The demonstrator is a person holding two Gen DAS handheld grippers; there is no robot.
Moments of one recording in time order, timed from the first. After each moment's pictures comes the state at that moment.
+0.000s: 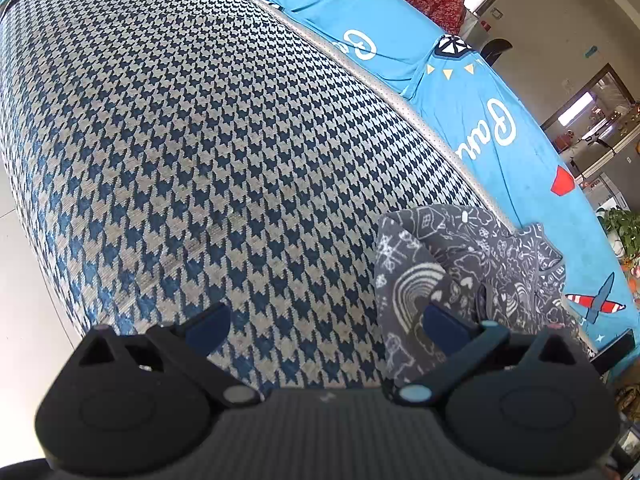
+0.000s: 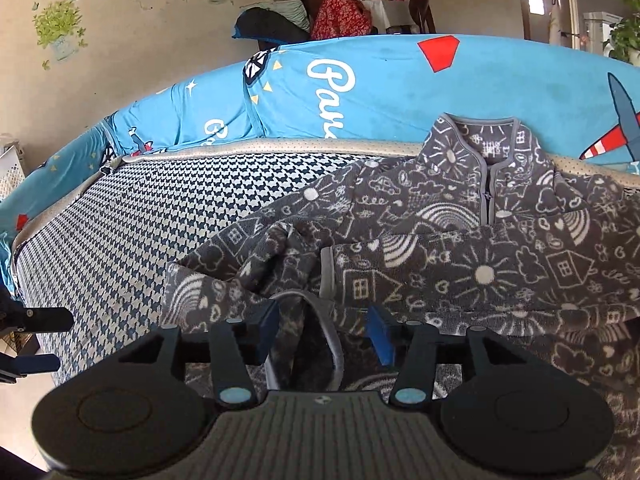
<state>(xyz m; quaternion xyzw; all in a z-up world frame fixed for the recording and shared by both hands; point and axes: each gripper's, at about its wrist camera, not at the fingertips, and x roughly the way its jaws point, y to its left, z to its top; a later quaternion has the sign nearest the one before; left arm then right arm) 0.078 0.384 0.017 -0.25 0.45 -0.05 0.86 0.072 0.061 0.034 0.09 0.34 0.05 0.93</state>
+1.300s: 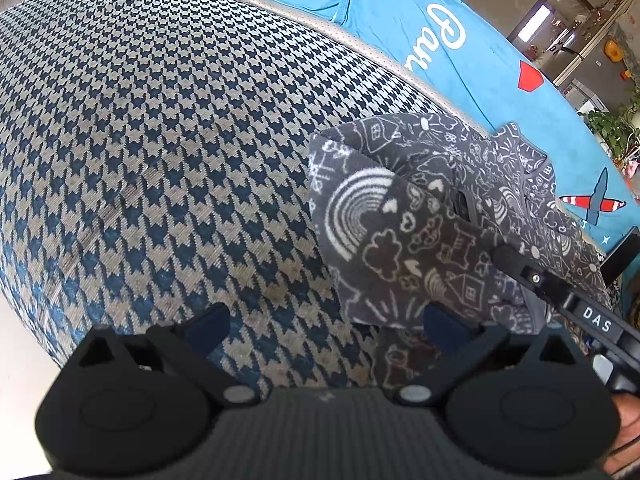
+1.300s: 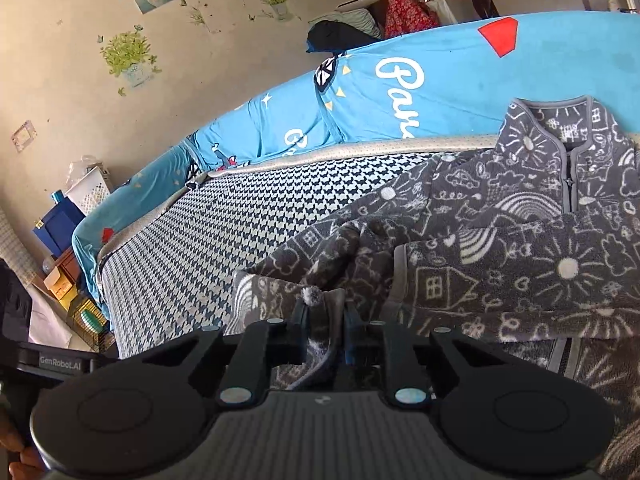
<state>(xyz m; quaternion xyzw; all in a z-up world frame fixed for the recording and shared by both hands) 0.077 0.324 0.005 -0.15 0.50 -0.13 0.84 0.075 0.046 0.009 0.15 0.31 0.19 0.92</state>
